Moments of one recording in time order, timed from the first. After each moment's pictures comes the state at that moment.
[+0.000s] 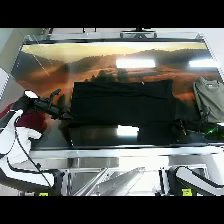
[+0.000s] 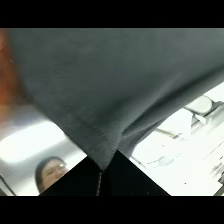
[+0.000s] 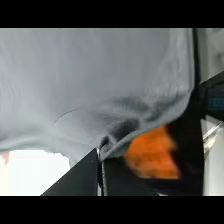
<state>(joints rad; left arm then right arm) 0.20 -1.64 1.09 0.92 -1.39 -1.06 -0.73 -1.22 0.56 -0.64 1.20 1.01</state>
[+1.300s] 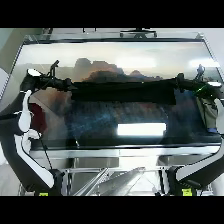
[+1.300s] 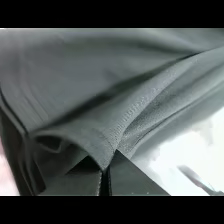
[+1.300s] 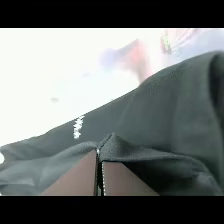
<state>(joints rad) 0.12 -2.04 1.77 0.74 -1.27 -1.06 -0.42 -1.86 1.39 -0.32 0.99 0.95</state>
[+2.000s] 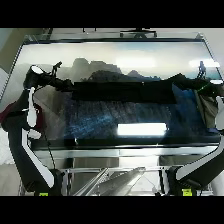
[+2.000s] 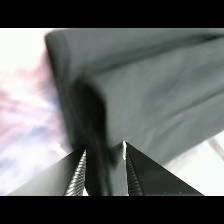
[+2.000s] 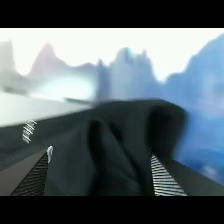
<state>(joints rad) 0.14 -2.16 2.01 0.94 -1.44 -1.17 -0.47 -1.93 1.55 -0.53 1.02 0.87</state>
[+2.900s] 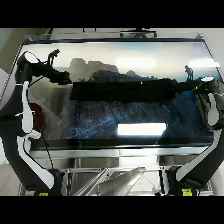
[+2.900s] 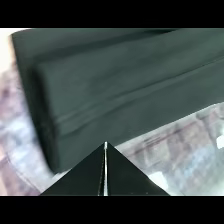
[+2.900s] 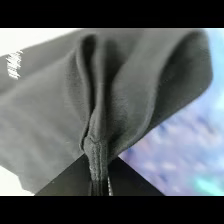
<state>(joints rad) 0.04 -1.99 2.02 1.04 -1.45 -1.24 -0.40 -2.05 1.70 -0.62 1.25 0.98</state>
